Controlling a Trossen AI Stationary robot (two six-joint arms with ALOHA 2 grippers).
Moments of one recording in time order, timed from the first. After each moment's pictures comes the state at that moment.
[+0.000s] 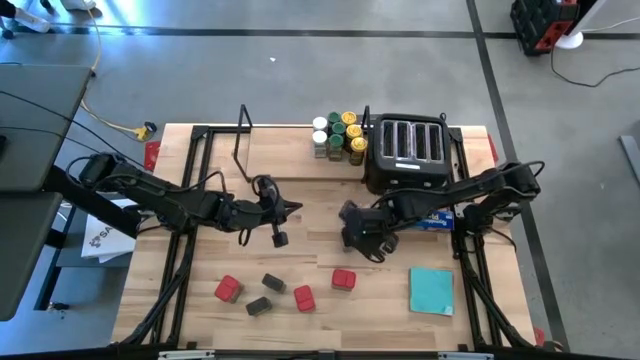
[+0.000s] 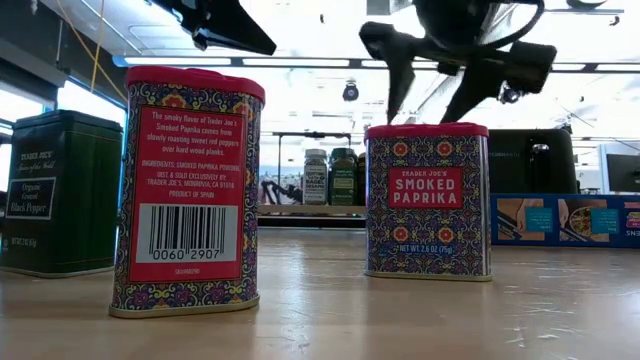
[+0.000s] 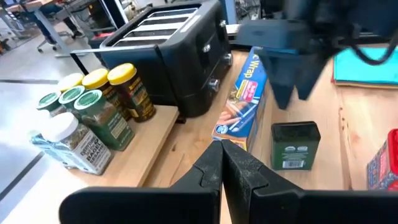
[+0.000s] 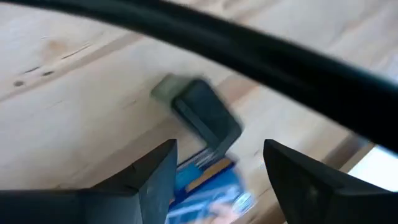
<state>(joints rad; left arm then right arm) -0.27 1.25 0.84 -0.07 -0.63 -0.07 0.20 1.63 1.24 -0.76 0.14 -0.91</state>
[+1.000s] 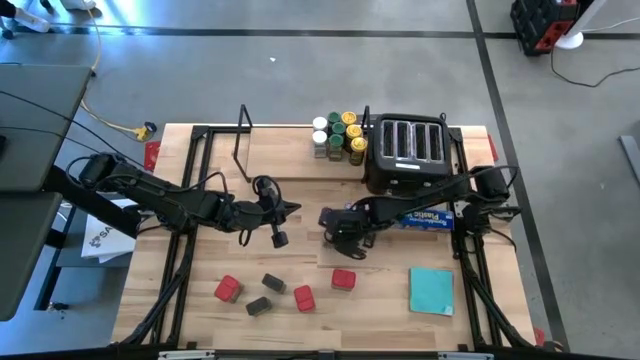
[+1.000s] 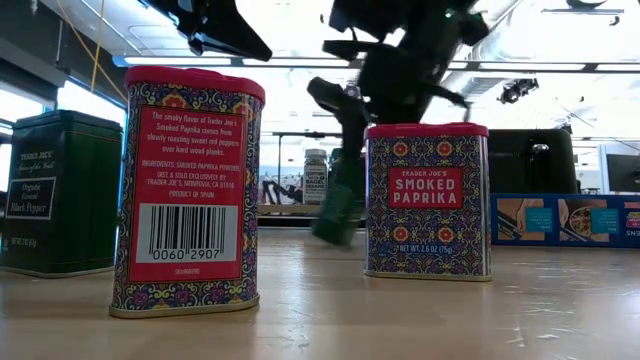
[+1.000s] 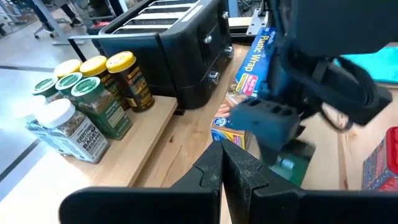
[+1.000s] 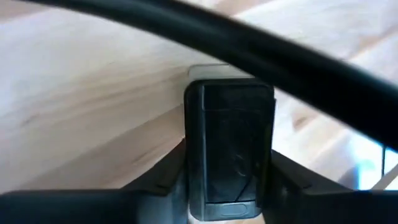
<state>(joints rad) -0.28 1.25 0.84 -0.11 -0.63 -0.13 0.13 1.86 1.24 -0.49 0.13 -1.16</state>
